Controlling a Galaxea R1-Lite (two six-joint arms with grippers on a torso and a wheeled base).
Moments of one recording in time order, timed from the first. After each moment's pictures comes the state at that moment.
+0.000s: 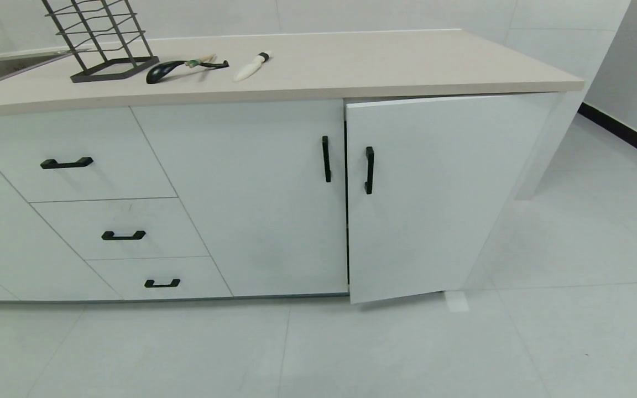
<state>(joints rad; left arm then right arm) 0.00 0.00 0.00 0.00 0.05 -0.05 -0.02 0.03 0.00 -0.01 0.02 -0.06</state>
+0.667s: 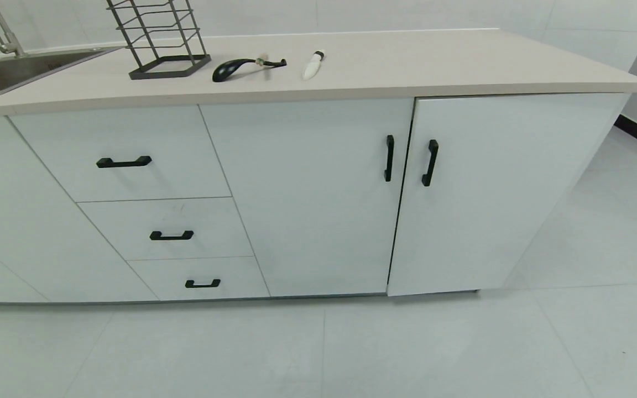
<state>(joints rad) 0.00 0.00 0.00 0.00 0.05 -0.05 0.00 0.00 0.00 0.00 0.02 0.00</state>
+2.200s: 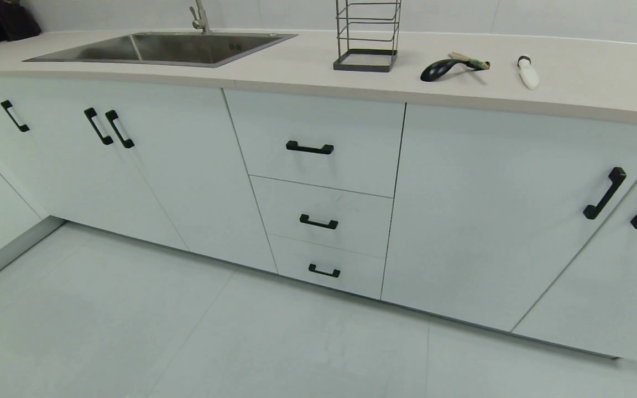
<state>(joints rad) 0.00 0.00 0.00 0.00 0.05 -0.05 0.00 0.00 0.00 0.00 0.03 -0.01</state>
